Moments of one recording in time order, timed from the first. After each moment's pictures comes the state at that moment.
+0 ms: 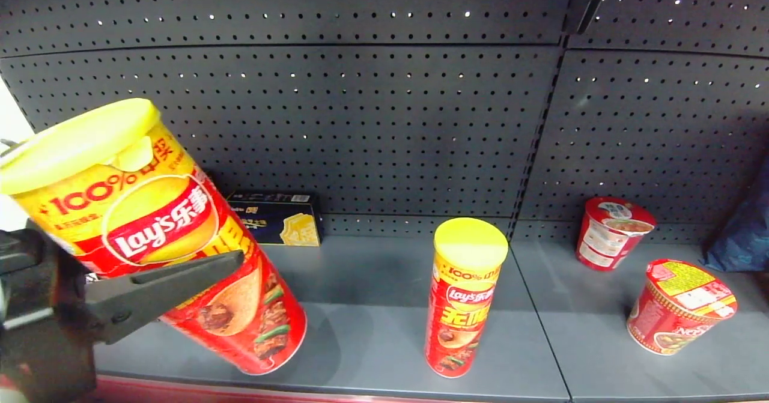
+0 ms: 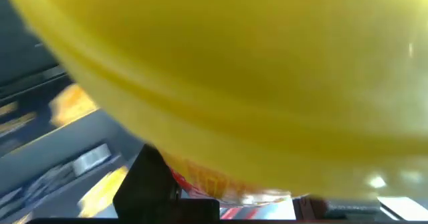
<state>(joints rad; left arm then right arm) -0.52 1.06 -0.73 -0.16 -0.26 -0.05 0.56 0.48 -0.45 0.08 -0.19 0.10</state>
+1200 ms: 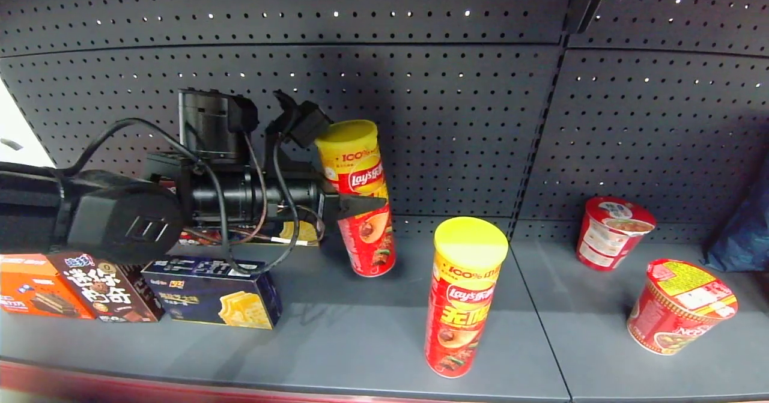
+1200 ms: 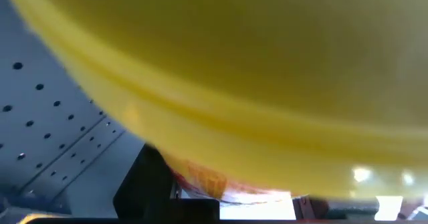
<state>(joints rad) -0.37 1.83 -1.17 -0.33 -0.62 0.11 0.39 0.32 -0.46 0.17 -0.18 0.10</state>
